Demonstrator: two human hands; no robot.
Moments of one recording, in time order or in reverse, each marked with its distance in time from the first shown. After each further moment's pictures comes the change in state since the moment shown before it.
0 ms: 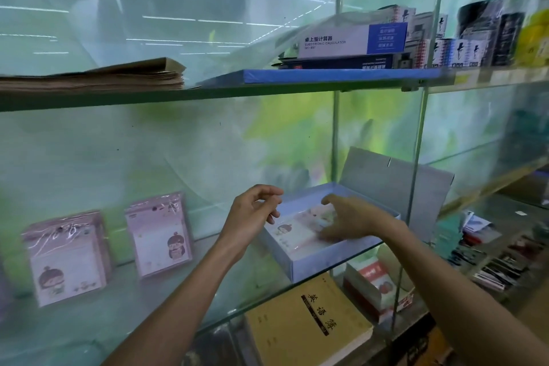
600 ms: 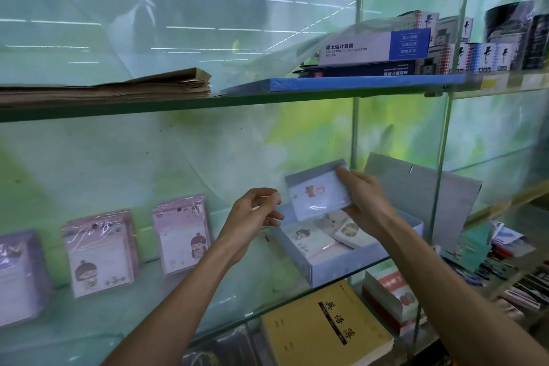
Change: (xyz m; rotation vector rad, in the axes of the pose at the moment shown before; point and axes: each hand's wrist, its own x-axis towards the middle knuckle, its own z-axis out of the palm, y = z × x) left_hand 0.000 -0.002 -0.029 -0.153 0.040 -0.085; right_hand -0.002 -0.048 -0.021 1.467 0.308 -0.020
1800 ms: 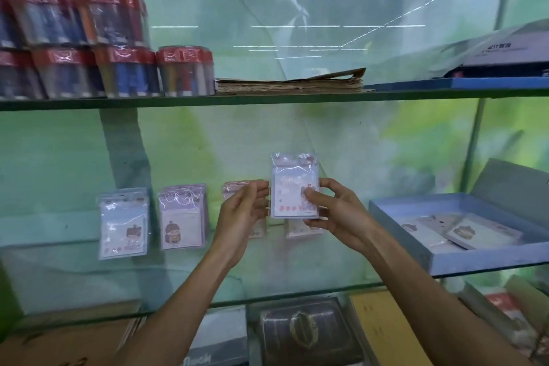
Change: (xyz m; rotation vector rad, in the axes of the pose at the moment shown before) left_hand -0.115 0.029 -0.183 -0.108 0.351 0.174; right_hand -0.085 0.039 0.209 0.127 -0.501 0.173
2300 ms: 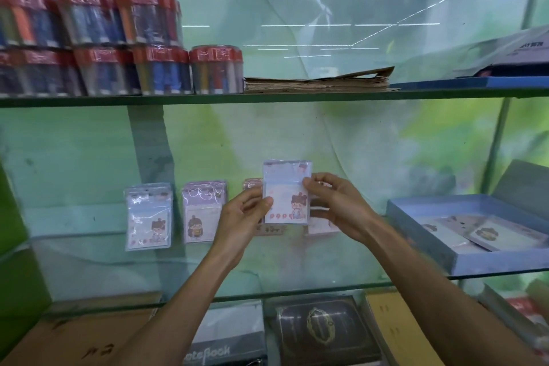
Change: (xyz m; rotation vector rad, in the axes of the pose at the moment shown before) left_hand -0.015 0.008 -0.040 0.147 0.050 -0.009; right_hand 0.007 -0.004 0.041 -0.132 -0.051 -0.066
